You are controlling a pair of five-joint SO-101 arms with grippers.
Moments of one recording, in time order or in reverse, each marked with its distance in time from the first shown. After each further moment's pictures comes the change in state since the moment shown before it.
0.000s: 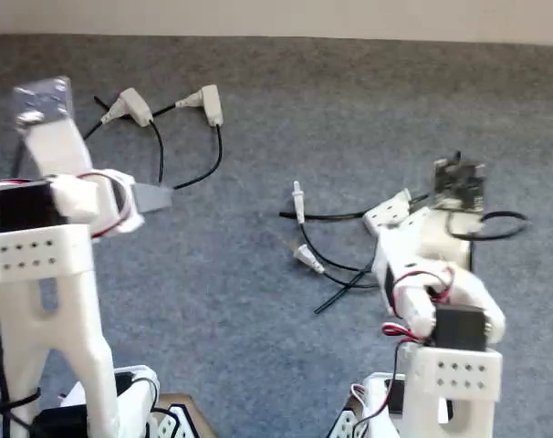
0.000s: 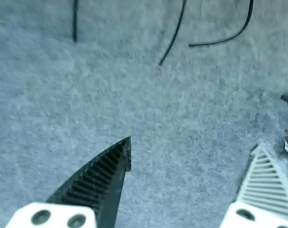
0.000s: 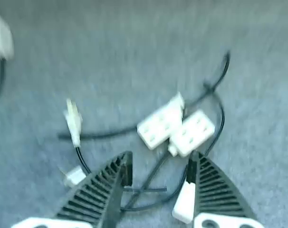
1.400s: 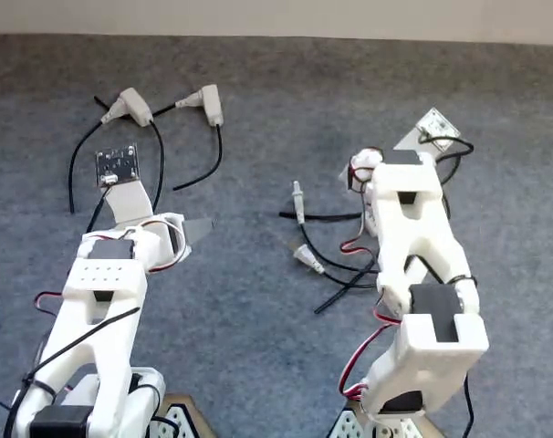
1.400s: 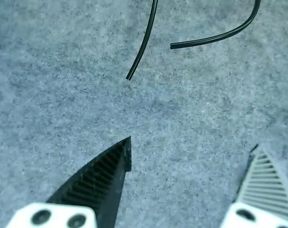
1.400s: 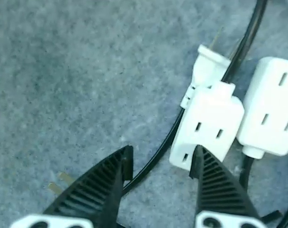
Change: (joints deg) left arm 7.7 -0.1 45.4 -53.7 4.7; right arm -5.7 75.7 -34.5 -11.5 -43.2
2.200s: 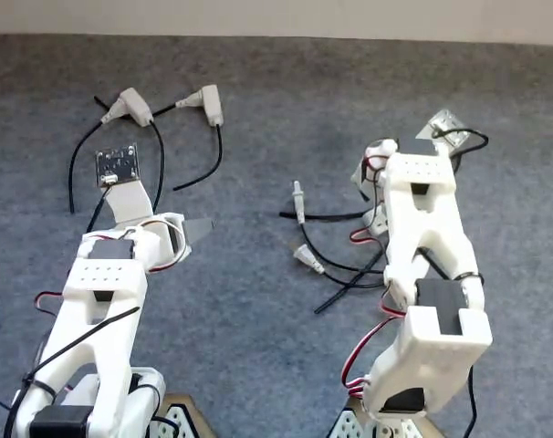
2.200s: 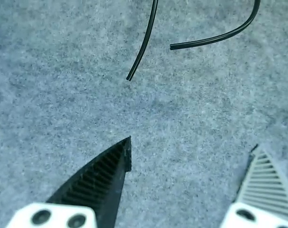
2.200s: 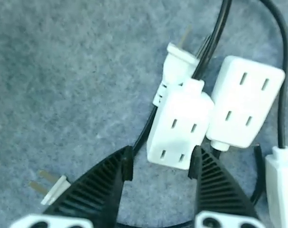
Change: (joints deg) left arm 0.0 0.0 0.0 -0.2 0.0; right arm 3.2 1.2 -6.0 9.6 2.8
